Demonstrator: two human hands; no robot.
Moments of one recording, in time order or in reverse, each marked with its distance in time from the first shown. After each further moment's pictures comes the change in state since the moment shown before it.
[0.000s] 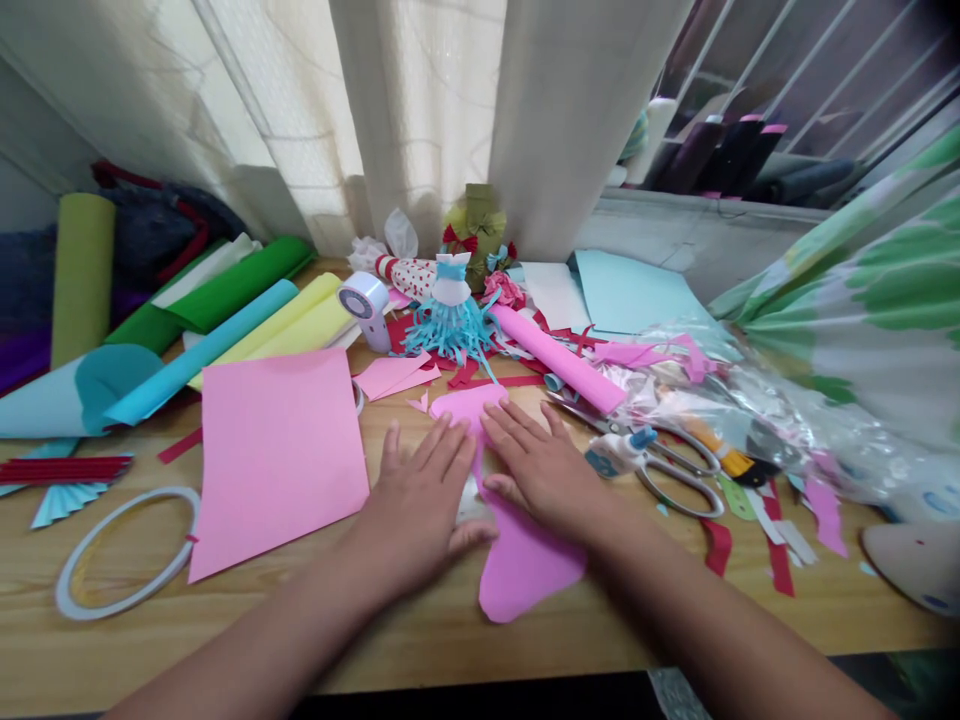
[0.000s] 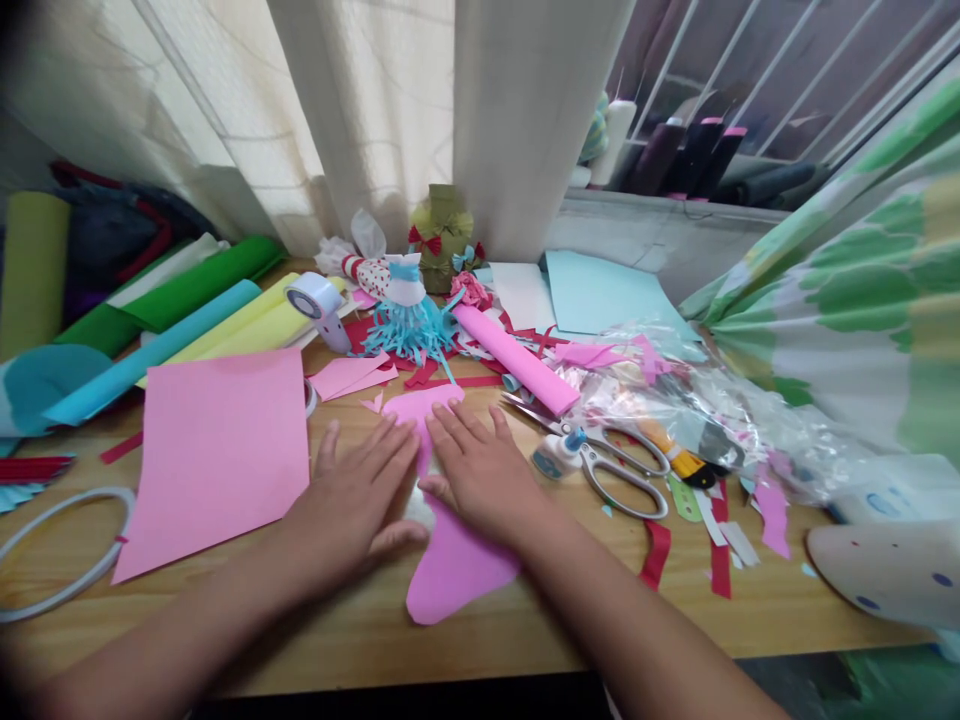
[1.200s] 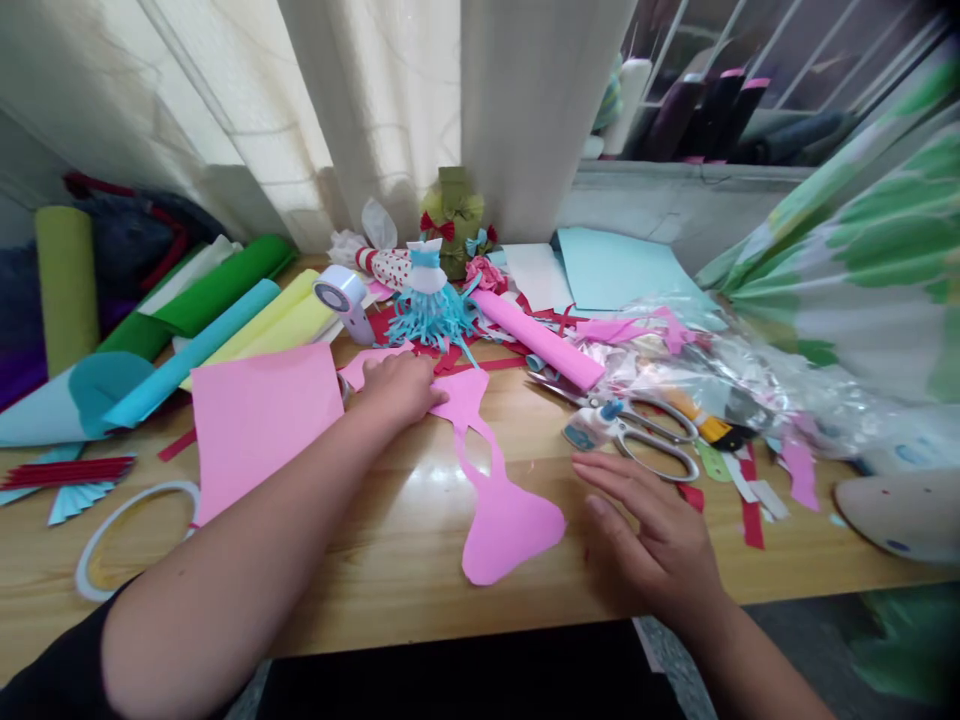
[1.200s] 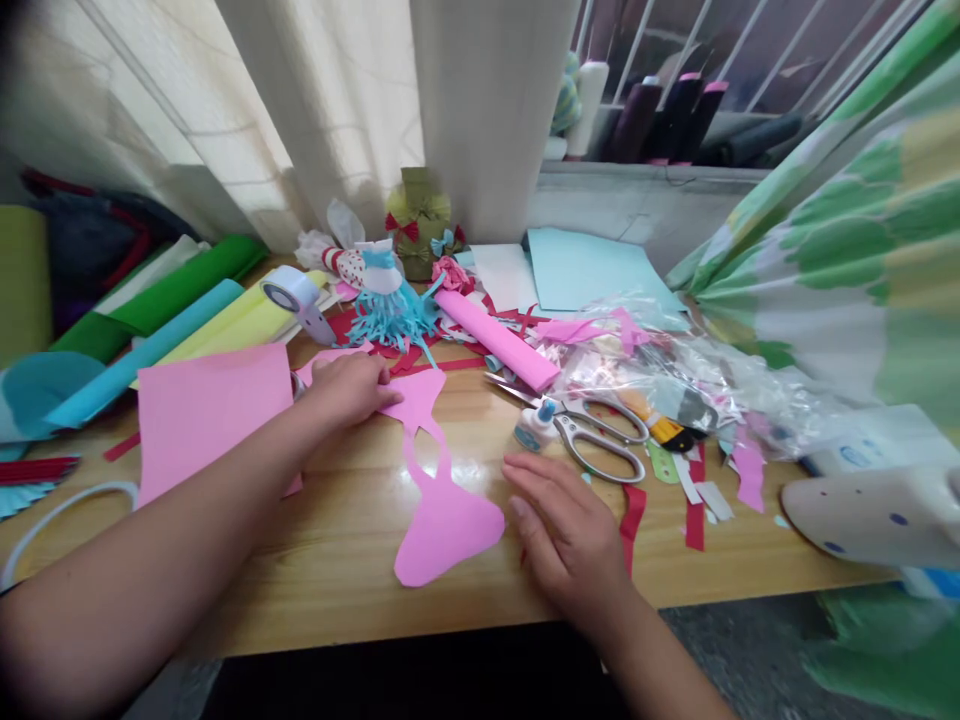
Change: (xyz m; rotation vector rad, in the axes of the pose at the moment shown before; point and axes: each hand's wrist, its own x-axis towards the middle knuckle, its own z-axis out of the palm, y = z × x) left_hand 0.100 -0.051 -0.020 -0.048 -0.129 -0.430; right_hand -0.110 0.002 -0.012 0.393 0.619 0.185
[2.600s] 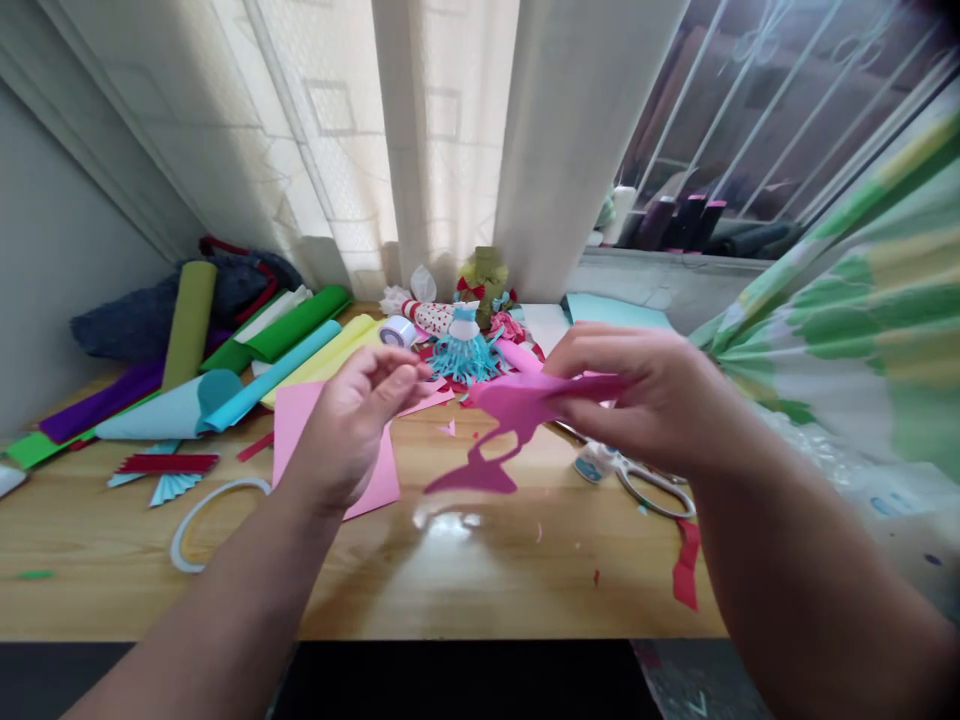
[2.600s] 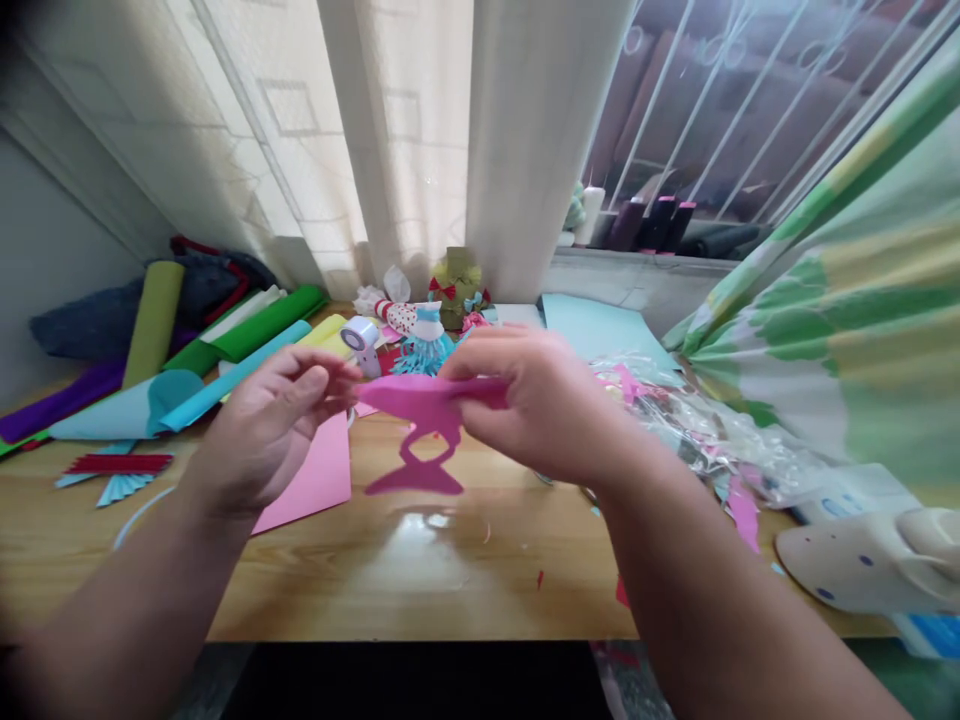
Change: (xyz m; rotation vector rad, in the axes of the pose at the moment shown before) left_hand -0.129 -0.018 -0.079 -1.595 0.448 0.231; right_hand 0.163 -0.102 -0.059 0.127 -0.272 -0.311
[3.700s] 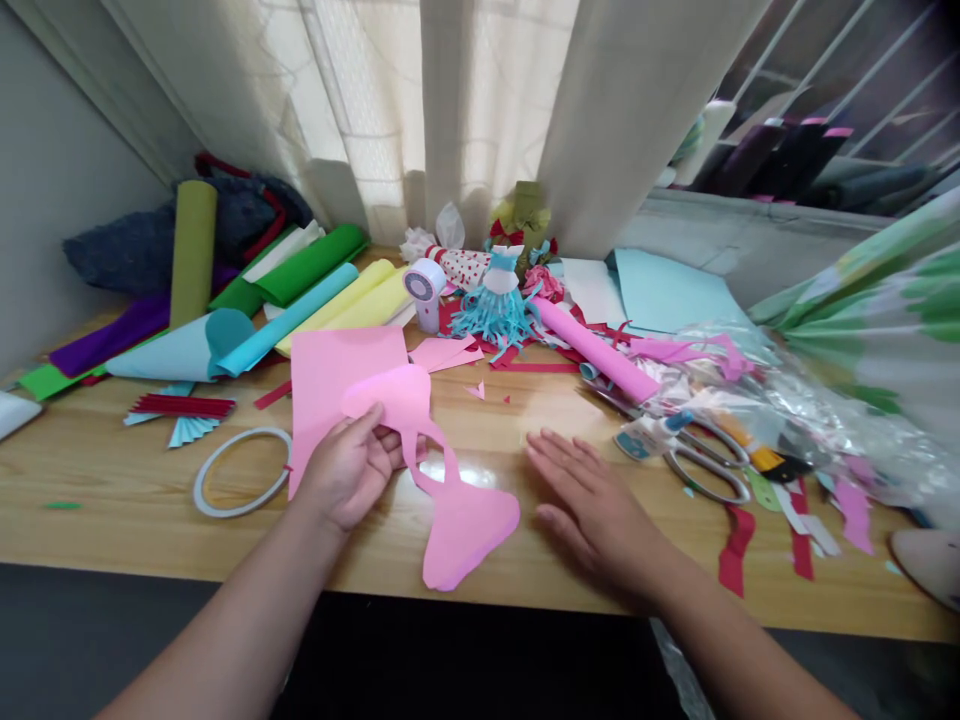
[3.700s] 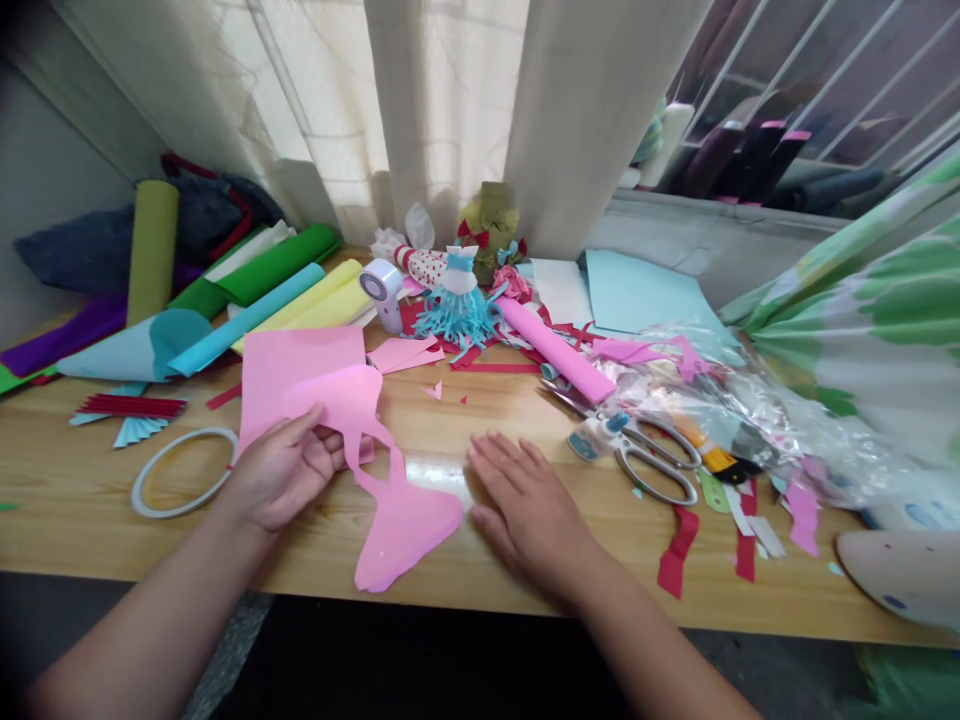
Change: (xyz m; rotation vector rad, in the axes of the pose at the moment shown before) left_hand -0.040 -0.080 -0.058 -0.482 0.354 -0.538; right_hand -0.116 0.044 0.143 -0.246 -0.254 0.088
